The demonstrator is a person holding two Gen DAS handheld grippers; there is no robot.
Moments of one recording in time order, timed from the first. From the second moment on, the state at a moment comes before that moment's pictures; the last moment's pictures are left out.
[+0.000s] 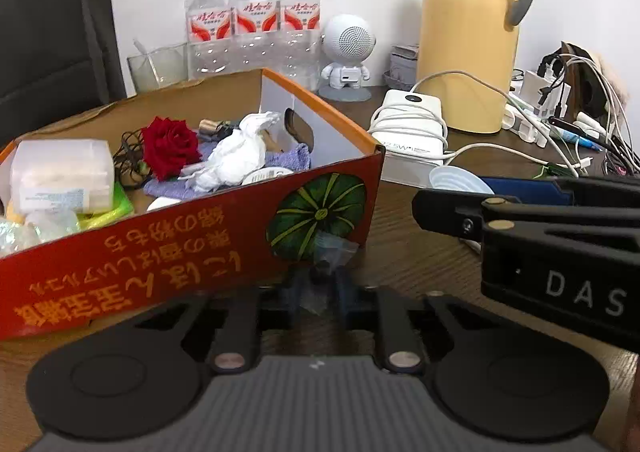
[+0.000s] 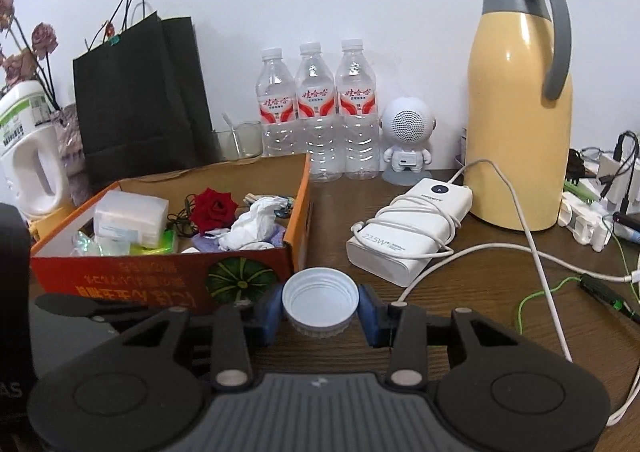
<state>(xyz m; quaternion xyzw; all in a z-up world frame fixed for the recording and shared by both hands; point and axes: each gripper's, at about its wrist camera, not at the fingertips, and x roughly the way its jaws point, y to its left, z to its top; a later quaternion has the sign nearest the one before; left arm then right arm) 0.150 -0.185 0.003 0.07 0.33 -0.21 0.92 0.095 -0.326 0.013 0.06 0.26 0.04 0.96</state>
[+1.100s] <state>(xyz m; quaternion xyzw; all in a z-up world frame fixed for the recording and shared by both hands) -0.129 -0.023 0.074 -0.01 0.10 -0.07 0.99 -0.142 -0.206 0.048 -0.02 0.11 0.14 0.98</state>
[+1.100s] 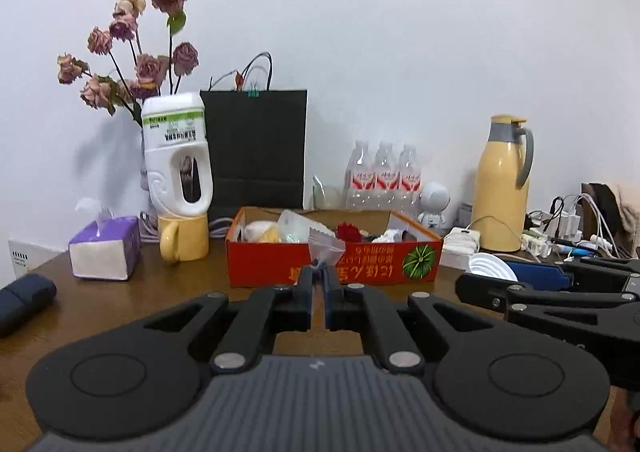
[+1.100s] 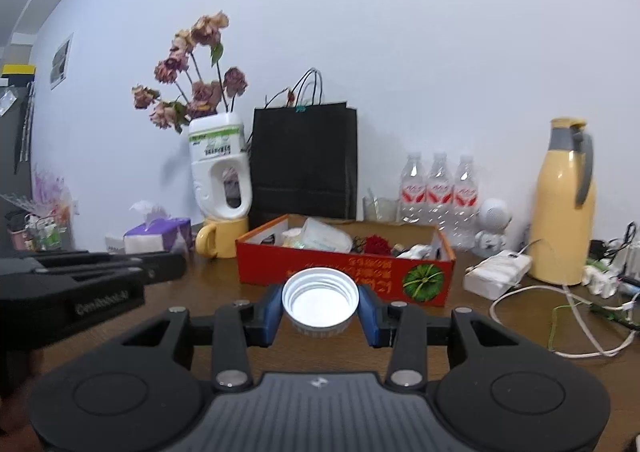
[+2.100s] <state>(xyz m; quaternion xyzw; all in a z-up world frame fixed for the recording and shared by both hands) 0.227 -0.056 0.091 -0.06 0.41 -0.14 0.90 0.191 -0.251 0.097 0.06 0.37 0.14 0.92</state>
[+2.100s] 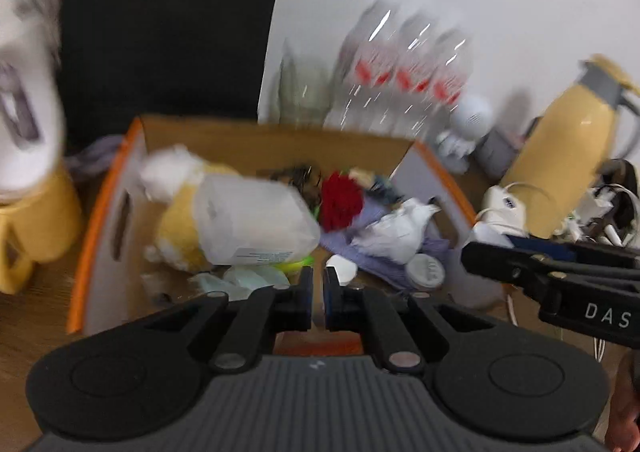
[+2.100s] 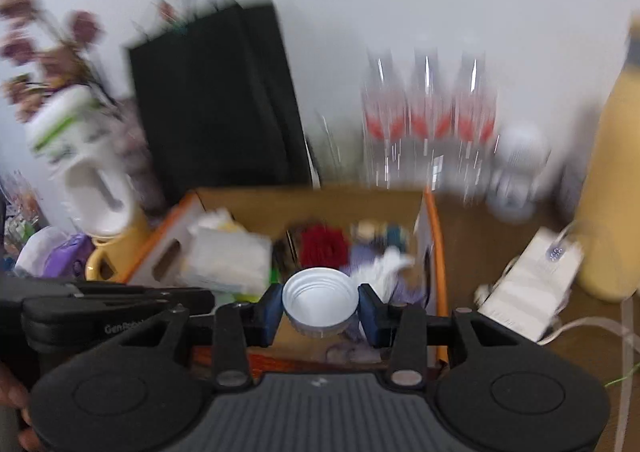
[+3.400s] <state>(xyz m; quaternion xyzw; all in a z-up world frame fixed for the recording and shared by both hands) 0.240 -0.035 0.148 0.04 0.45 0.05 0.89 0.245 -0.217 0.118 0.02 0.50 0.09 0.86</state>
